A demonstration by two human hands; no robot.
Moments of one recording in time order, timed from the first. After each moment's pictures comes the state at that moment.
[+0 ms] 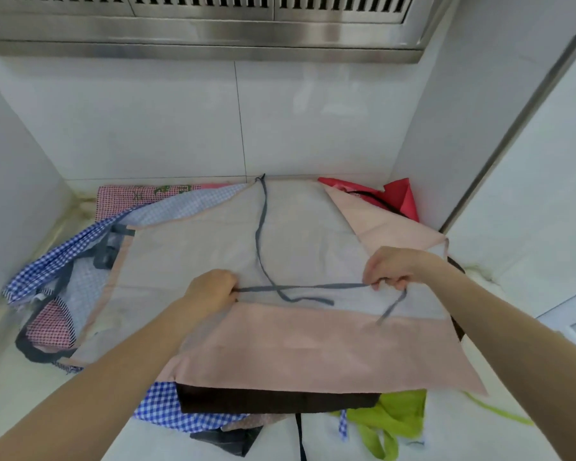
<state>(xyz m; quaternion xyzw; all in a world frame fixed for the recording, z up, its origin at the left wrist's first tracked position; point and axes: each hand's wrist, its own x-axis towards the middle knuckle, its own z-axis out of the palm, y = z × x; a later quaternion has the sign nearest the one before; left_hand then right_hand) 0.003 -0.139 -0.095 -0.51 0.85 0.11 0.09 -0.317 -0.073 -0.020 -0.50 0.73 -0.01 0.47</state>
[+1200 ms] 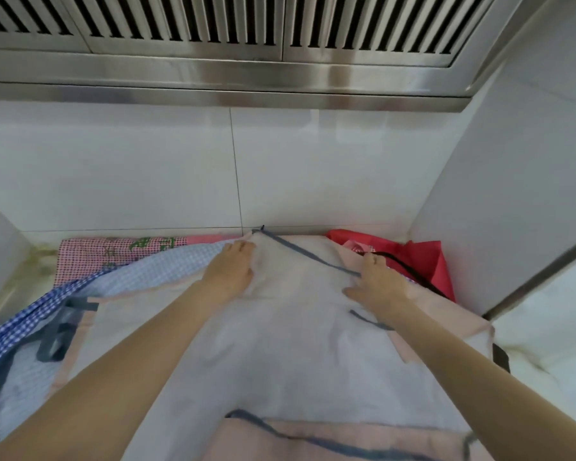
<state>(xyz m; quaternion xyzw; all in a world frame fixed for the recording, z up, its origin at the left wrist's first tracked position) -0.067 -0.315 -0.067 -0.52 0.85 0.11 -0.05 -0.307 -0.216 -0.050 -0.56 0.82 0.01 0.11</state>
